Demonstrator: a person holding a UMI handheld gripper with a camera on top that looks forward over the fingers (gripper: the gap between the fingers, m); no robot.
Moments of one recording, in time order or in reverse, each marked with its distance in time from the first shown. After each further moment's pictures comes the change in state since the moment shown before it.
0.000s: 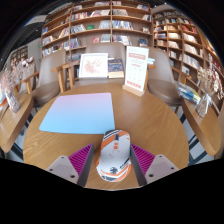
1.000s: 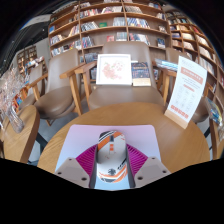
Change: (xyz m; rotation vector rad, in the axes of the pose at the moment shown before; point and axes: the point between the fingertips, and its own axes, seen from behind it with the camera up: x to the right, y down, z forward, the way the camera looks) arm -0.123 -0.121 0.117 -0.009 -0.155 -0.024
